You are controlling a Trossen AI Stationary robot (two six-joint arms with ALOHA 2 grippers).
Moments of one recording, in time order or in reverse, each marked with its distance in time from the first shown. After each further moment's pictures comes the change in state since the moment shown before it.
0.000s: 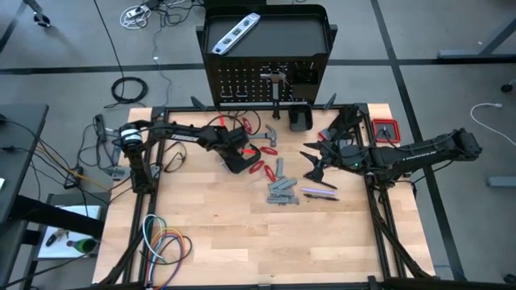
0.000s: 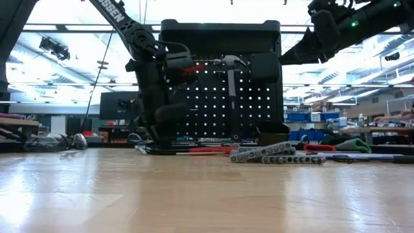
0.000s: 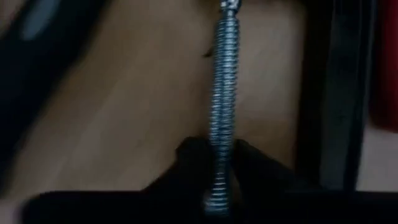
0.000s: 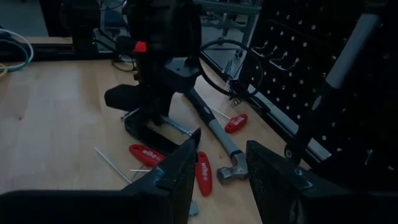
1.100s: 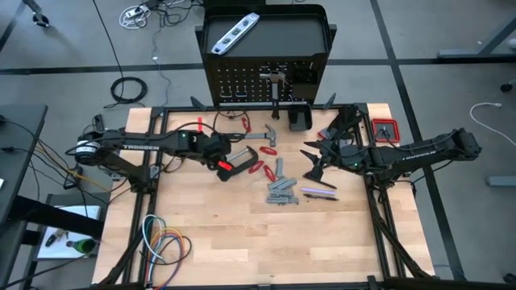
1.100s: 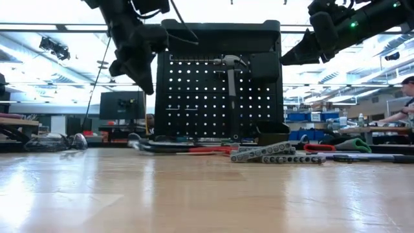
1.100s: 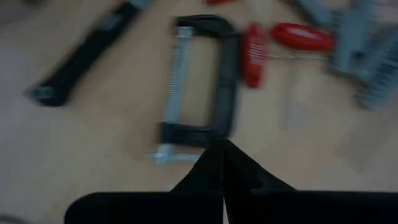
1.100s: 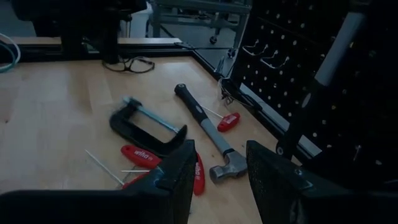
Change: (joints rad) left arm -0.200 -0.482 0.013 -0.285 -0.175 -0.275; right arm 0.000 -0.002 0.000 -0.006 0.034 0.009
